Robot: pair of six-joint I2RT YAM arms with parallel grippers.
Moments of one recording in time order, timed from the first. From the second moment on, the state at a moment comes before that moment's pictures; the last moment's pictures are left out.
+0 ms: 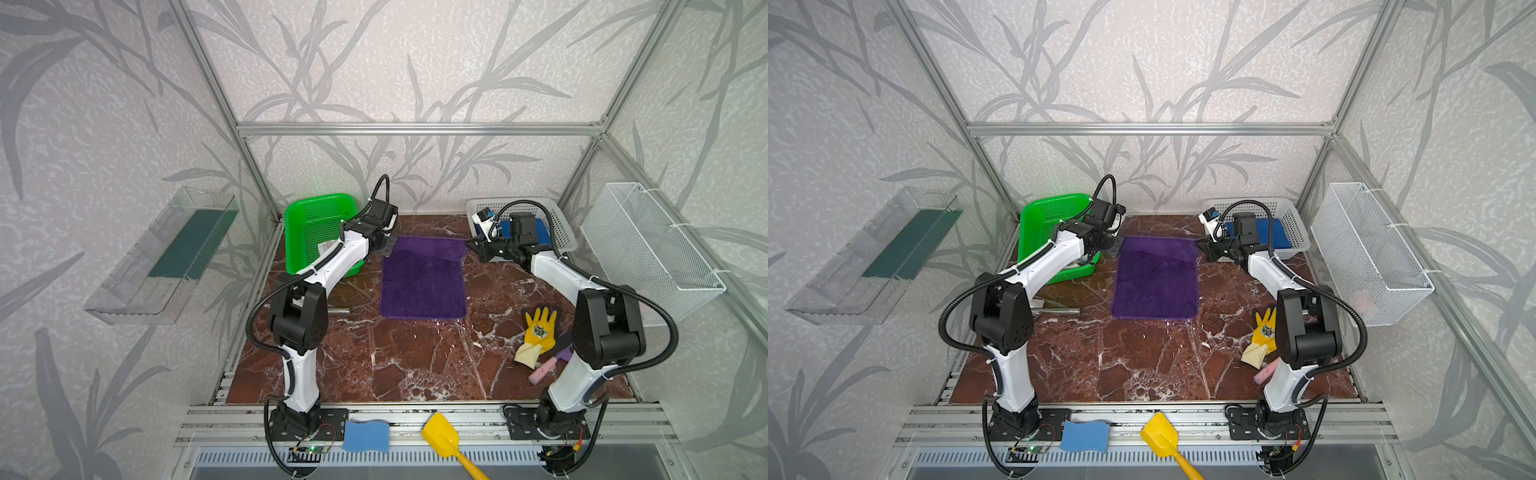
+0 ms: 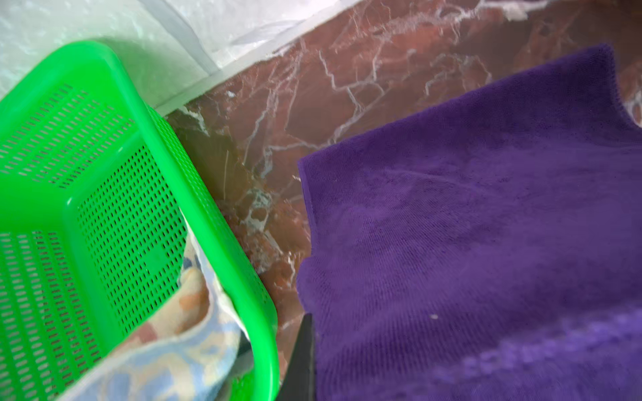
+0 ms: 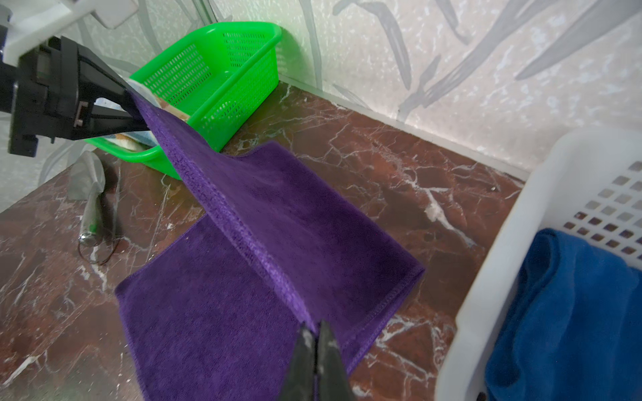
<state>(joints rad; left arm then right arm) -0.40 1.93 1.67 -0.69 -0.20 0.07 0.12 1.73 1.21 -0.12 -0.65 -0.21</state>
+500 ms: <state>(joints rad) -0.49 1.85 1.44 -0.70 -0.24 -0.05 0.12 1.49 0.96 -0.17 -0.69 -0.17</state>
